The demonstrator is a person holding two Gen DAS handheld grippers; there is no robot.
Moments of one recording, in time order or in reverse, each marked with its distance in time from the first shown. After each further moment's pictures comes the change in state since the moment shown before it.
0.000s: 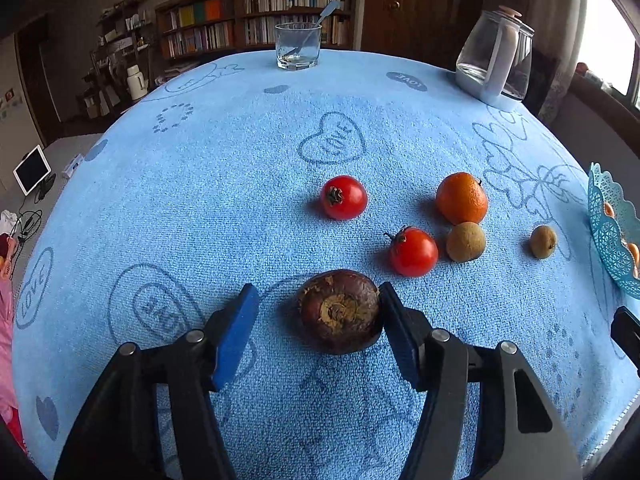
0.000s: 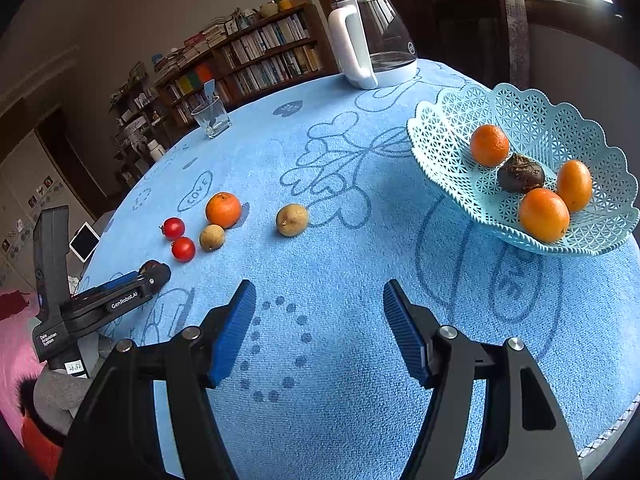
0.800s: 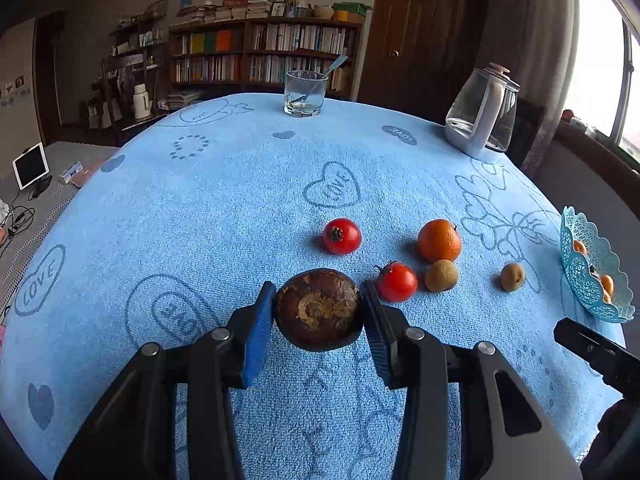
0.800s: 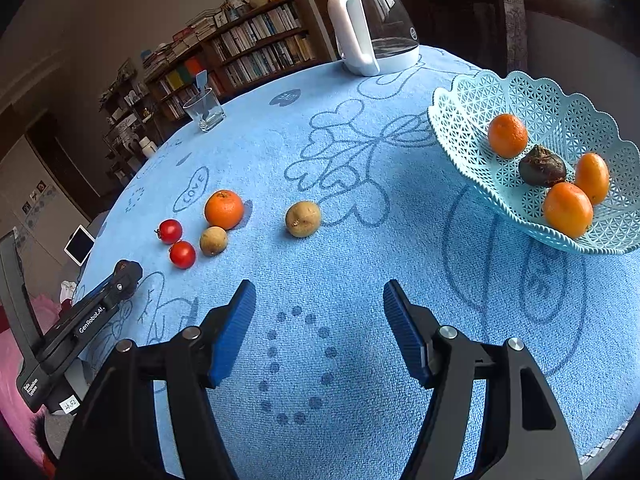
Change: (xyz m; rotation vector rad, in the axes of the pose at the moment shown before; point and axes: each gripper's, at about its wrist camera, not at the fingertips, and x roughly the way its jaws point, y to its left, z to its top) left arm -0.033 0.016 -0.010 -0.085 -0.176 -0.067; right arm 0.024 0.023 0.009 0.022 0.048 -0.022
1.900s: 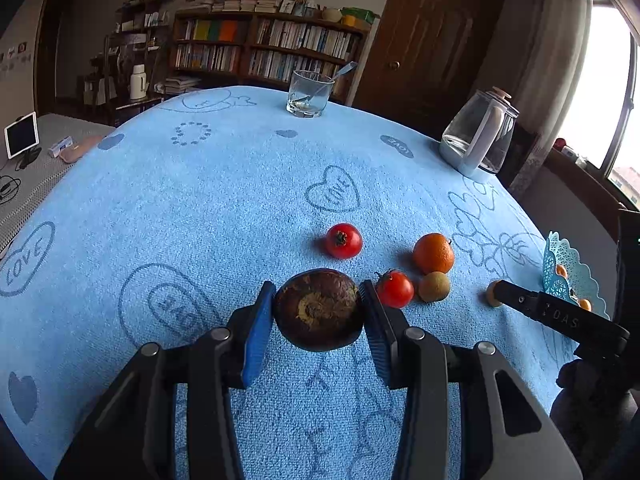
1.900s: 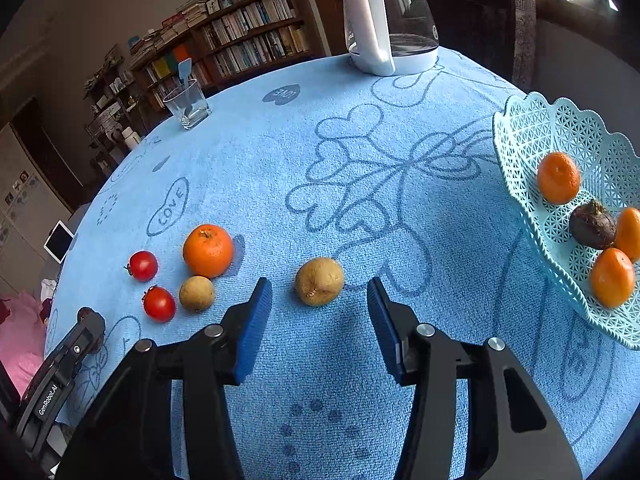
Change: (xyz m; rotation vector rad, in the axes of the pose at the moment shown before) left arm -0.003 0.015 0.000 -0.088 -0.004 -0.077; right arm 0.057 0.022 0.042 -0.039 0.025 -0.076
